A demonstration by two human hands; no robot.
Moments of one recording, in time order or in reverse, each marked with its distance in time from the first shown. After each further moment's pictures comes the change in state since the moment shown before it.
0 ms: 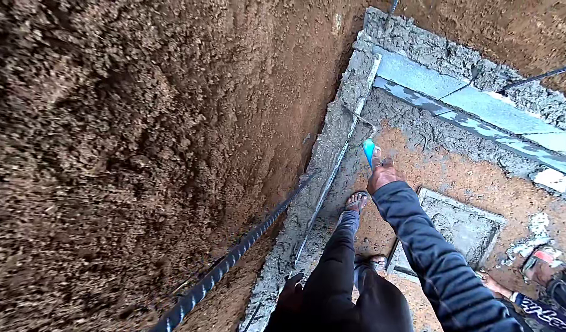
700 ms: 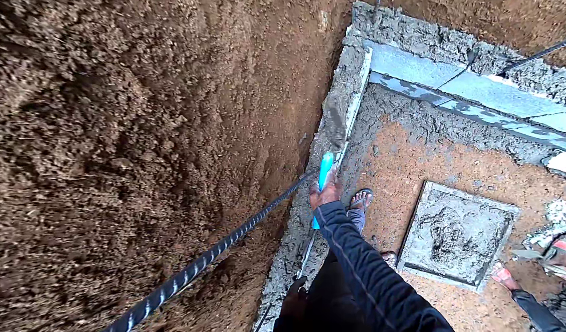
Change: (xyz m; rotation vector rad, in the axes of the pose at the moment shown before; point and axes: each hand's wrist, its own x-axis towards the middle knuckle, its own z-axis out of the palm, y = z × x) left_hand -0.009 -0.010 0.002 0.010 0.067 0.000; right_hand -0.019 -0.093 0.110 0.858 0.078 -0.047
